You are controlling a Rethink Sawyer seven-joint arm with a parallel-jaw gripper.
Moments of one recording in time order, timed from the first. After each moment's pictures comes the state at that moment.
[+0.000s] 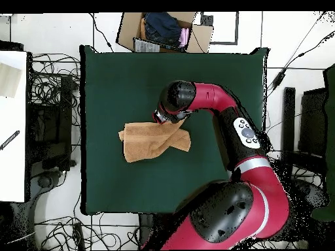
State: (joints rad) arm -0.56 -0.23 0.61 1.22 -0.48 1.09 1.02
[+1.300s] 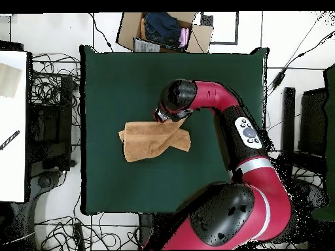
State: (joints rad) arm -0.56 -0.26 0.61 1.22 -0.48 1.09 1.02
